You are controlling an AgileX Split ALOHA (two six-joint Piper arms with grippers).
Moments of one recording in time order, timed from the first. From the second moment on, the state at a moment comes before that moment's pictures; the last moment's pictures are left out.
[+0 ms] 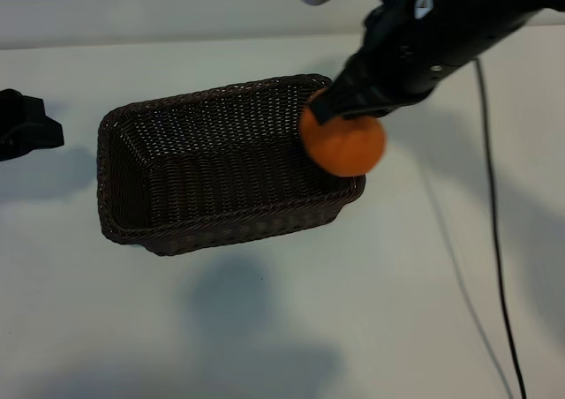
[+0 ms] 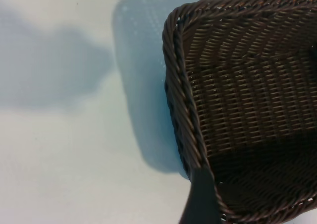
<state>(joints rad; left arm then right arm) 0.10 1.20 -0.89 -0.44 0.76 0.21 0.47 1.64 -1.44 0.24 0.90 -0.14</state>
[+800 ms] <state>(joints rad) 0.10 1.20 -0.89 -0.44 0.76 0.21 0.48 1.89 -1.44 0.55 0.73 -0.55</state>
